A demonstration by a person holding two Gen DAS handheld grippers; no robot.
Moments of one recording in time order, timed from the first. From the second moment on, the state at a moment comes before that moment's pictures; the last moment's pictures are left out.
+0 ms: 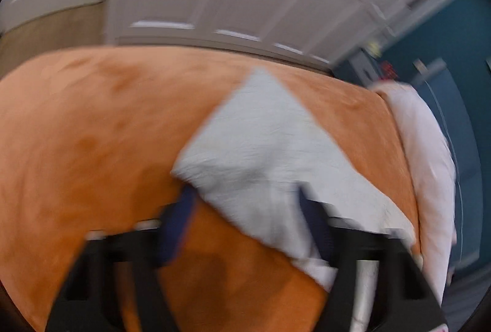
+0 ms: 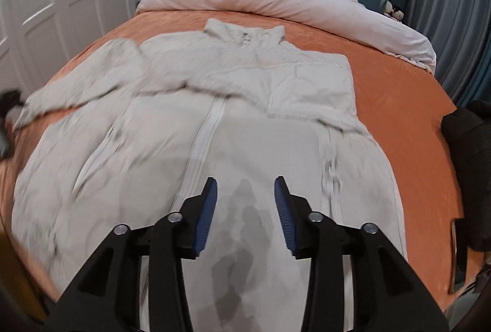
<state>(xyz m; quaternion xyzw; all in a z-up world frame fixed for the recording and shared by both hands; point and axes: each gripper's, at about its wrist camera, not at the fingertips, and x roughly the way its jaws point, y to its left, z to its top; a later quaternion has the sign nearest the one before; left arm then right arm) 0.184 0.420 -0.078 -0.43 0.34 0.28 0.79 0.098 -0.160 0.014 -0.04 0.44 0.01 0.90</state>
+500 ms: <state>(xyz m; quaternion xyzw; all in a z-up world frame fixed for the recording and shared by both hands) 0.220 0.072 0.122 -0.24 0.28 -0.09 0.92 0.044 -0.165 0.030 0.01 0.43 0.02 0.90</state>
